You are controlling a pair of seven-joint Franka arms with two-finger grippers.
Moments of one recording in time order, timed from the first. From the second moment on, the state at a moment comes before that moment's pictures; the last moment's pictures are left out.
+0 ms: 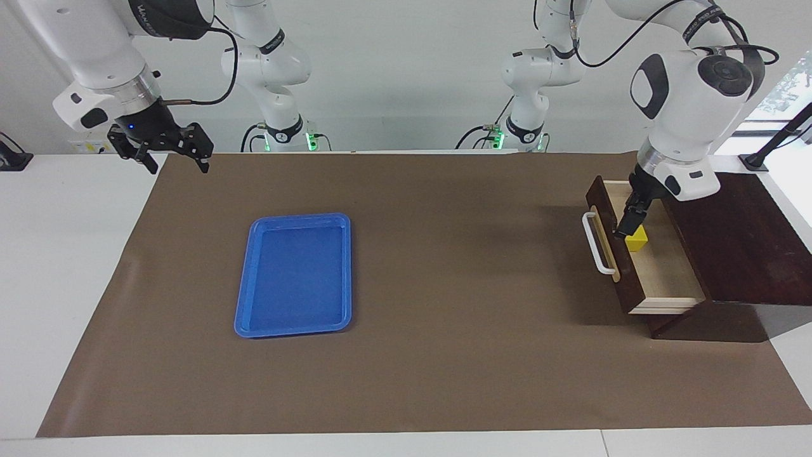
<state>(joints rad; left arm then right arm) 0.06 0.06 -0.08 -1.75 0.01 1.83 -1.01 -0.02 -0.01 -0.04 -1.57 -0.01 1.51 -0.07</state>
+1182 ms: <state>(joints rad) 0.13 0.11 -0.09 -1.80 0.05 1.90 -1.29 -0.02 -0.02 -0.04 -1.59 -0.01 1.52 -0.07</state>
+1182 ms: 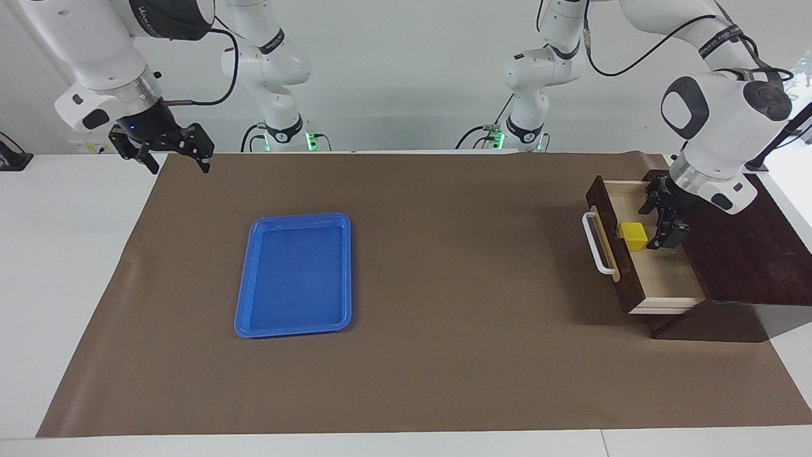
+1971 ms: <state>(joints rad) 0.13 0.11 -0.08 -1.85 0.06 1.93 -1.34 -0.02 -0.02 -0.04 -1.61 -0.01 1.53 -0.07</state>
